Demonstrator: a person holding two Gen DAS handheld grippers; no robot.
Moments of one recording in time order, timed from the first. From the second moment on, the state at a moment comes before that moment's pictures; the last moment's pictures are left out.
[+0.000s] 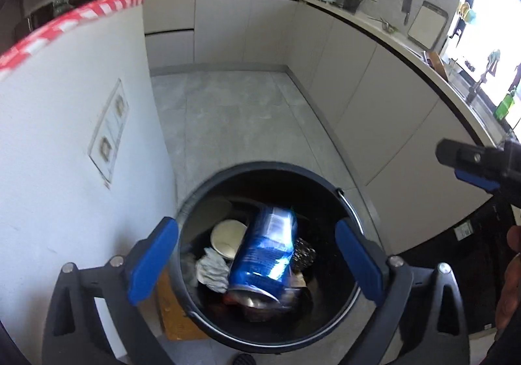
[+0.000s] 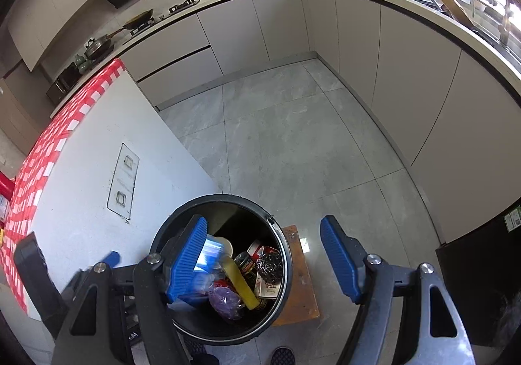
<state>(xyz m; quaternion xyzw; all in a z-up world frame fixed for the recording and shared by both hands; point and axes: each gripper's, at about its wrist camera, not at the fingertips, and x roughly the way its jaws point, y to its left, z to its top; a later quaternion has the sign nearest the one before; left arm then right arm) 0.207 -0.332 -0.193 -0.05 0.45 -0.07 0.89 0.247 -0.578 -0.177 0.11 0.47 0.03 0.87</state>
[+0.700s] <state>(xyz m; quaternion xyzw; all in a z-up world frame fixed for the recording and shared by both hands) 0.174 -0.296 -0.123 -0.03 0.43 -0.04 0.90 0.223 -0.549 -0.154 0.07 0.49 0.04 0.87</state>
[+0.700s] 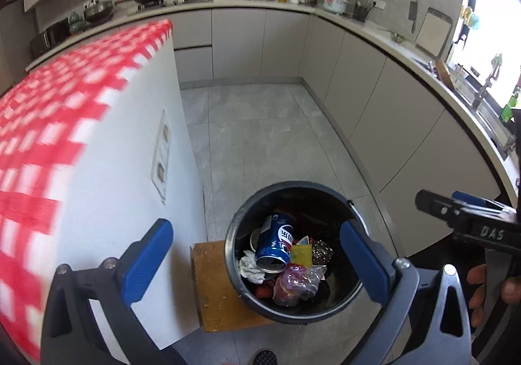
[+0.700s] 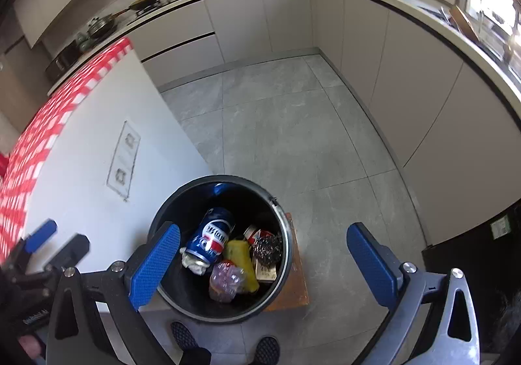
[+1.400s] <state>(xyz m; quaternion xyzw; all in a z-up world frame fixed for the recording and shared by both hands) 0.021 -0.218 -0.029 -0.05 0.39 -0.03 0.92 0.033 -0.458 -0.026 0.00 0.42 0.09 0.90</state>
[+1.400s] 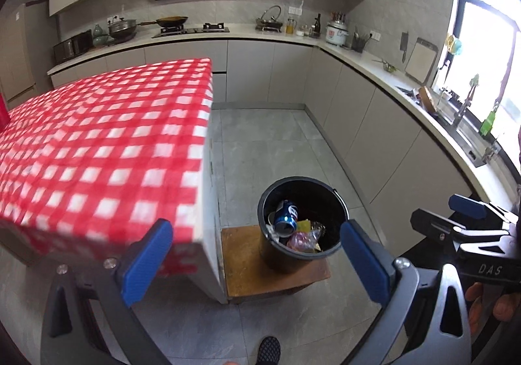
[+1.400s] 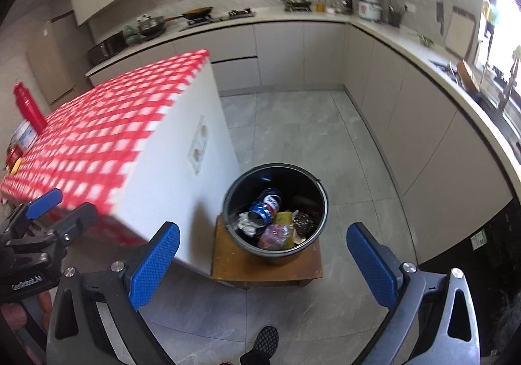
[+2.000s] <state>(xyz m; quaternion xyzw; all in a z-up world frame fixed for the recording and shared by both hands) -0.072 -0.184 0.012 -0.05 0.33 -0.03 0.94 -0.094 -0.429 0.033 -0.02 0.37 0.10 0.92</state>
